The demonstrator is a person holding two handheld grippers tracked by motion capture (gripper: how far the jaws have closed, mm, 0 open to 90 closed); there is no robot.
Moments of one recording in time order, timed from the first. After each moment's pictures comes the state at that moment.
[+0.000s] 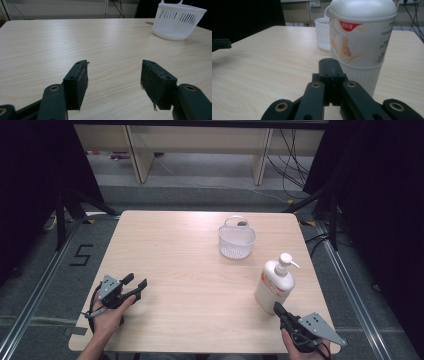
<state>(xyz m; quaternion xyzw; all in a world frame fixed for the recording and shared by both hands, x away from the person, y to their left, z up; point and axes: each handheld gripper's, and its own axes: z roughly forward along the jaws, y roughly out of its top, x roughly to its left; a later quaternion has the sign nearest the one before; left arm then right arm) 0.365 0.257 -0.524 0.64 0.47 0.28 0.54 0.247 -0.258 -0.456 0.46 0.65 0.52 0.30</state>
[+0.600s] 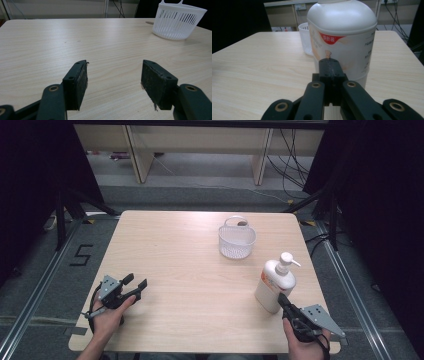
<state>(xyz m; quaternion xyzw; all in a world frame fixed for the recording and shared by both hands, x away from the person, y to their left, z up) 0.364 0.258 -0.523 0.65 0.47 0.28 0.53 0.264 -0.261 -0.451 0.50 0.62 0.51 0.32</state>
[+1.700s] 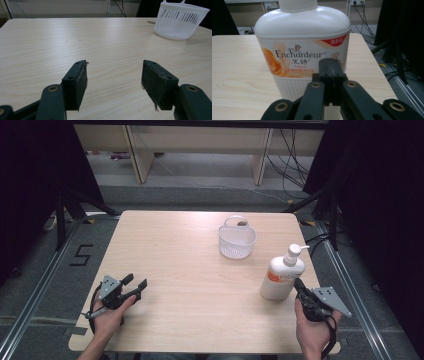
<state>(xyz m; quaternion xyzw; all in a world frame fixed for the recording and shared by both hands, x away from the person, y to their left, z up) 0.364 0.256 -0.523 0.65 0.47 0.28 0.53 0.306 -0.290 -0.443 0.55 0.59 0.46 0.37</state>
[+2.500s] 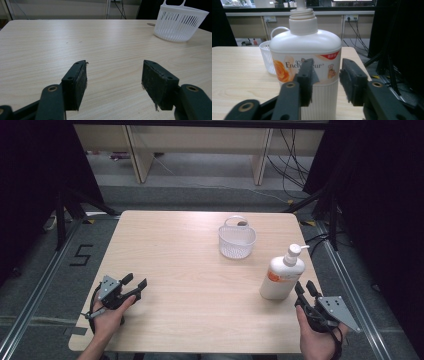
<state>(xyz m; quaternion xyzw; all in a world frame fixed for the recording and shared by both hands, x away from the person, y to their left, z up) 0.364 0.257 -0.523 0.64 0.47 0.28 0.54 0.279 -0.287 -0.430 0.53 0.56 0.47 0.42</state>
